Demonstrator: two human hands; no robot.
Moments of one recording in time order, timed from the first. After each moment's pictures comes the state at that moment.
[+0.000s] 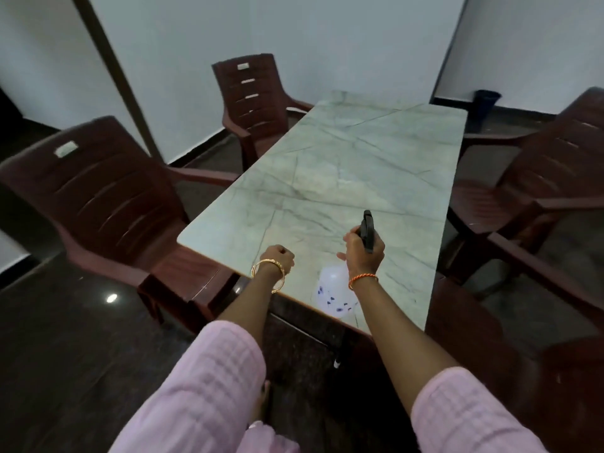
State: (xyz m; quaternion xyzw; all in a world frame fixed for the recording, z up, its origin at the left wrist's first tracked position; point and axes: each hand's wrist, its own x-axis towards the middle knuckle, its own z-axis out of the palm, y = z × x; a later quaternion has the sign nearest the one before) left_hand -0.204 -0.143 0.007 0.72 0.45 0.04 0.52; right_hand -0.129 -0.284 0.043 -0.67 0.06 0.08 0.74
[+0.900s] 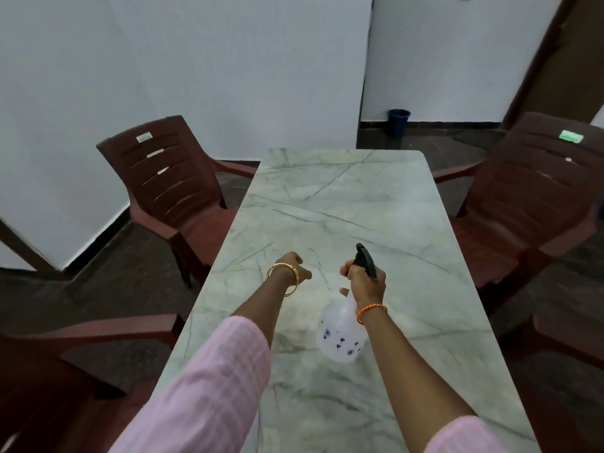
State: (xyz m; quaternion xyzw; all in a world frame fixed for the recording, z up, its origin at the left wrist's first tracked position) left_hand 0.185 0.083 0.050 0.88 0.26 -0.13 0.37; right_hand 0.169 -0.077 0.055 -0.65 0.17 0.07 0.74
